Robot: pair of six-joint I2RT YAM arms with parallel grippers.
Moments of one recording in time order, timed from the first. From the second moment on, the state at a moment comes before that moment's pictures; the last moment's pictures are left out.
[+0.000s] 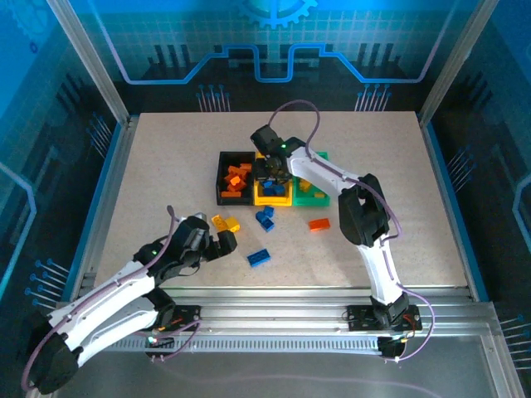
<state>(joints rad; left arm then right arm) -0.62 0.80 0.46 -0.57 -0.03 -0.95 0.65 2.19 1.93 -0.85 0.13 0.57</state>
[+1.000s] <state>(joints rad) -1.01 1.61 0.90 -0.59 -0.18 -0.61 0.61 1.33 1.03 -0.63 0.07 0.66</state>
